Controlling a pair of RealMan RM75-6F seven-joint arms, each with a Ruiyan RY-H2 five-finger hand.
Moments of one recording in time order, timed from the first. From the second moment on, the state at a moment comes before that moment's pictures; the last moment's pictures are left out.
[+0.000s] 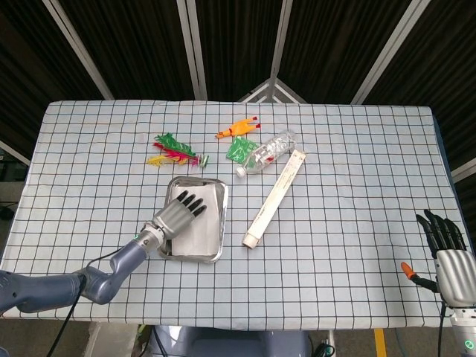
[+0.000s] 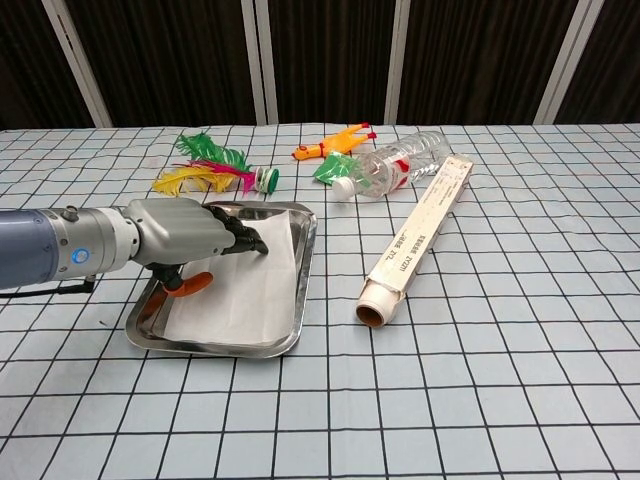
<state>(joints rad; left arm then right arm) -0.98 -1.58 0.04 -1.35 1.00 0.73 0.69 0.05 -1.10 0.05 -1.56 -1.57 1.54 0.18</state>
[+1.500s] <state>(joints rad) -0.90 -1.50 0.04 -1.49 1.24 0.86 0.52 0.05 -1.10 0.05 -1.56 -1.56 1.53 0.18</state>
